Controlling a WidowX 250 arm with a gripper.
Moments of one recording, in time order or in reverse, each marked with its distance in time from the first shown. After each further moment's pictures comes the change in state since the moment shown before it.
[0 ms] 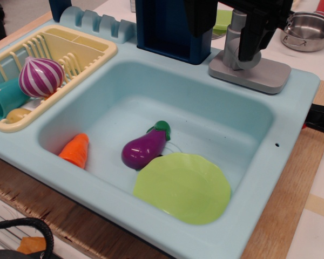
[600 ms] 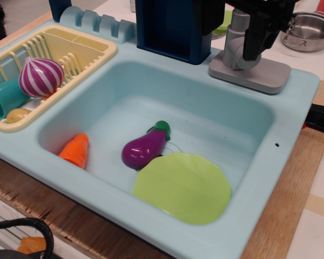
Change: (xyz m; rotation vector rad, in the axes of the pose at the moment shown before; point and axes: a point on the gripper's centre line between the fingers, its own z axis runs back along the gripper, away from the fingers) arm 0.012 -0.002 -0.004 0.007 -0.064 -0.079
